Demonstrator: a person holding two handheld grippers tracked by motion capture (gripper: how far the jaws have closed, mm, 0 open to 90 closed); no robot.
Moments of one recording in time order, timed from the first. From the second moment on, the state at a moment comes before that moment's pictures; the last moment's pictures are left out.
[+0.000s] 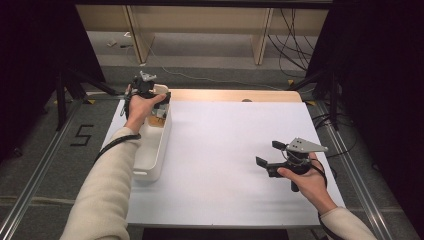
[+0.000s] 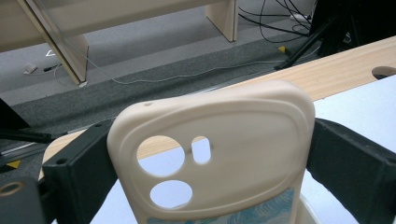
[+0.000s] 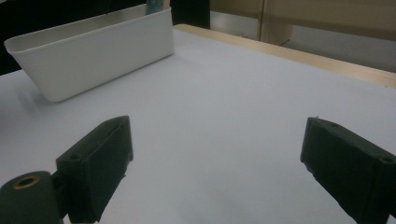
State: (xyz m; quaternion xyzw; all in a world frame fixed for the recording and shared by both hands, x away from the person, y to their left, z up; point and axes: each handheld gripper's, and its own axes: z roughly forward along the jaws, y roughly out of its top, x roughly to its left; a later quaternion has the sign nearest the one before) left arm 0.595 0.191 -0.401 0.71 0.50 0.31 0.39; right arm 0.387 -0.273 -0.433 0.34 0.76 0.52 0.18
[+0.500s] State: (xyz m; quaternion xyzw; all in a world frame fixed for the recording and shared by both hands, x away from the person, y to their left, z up) left arm 0.595 0.188 -0.397 0.70 0.50 0.32 0.39; right arm 0.387 -0.273 -0.434 0.34 0.76 0.52 0.18
